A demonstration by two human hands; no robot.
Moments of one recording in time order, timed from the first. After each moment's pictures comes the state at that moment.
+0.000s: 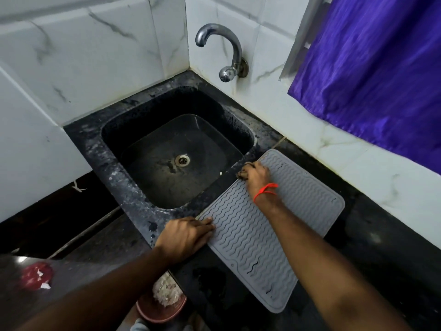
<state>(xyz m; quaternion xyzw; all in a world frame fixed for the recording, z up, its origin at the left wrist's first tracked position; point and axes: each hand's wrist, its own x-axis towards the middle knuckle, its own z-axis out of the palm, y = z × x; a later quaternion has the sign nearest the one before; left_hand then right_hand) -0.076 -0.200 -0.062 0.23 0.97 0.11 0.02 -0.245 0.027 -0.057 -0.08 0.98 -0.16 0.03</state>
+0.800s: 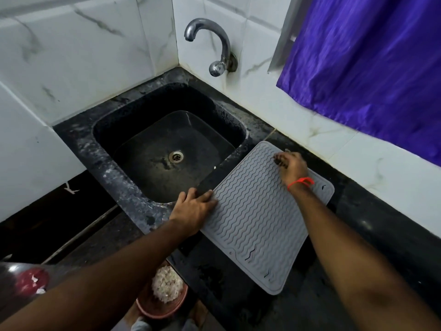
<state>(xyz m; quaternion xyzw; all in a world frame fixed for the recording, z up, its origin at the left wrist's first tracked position) -0.112 -0.174 -0.041 0.18 0.97 0.01 0.17 -0.229 0.123 -0.025 0.09 0.97 -0.24 -0.02</state>
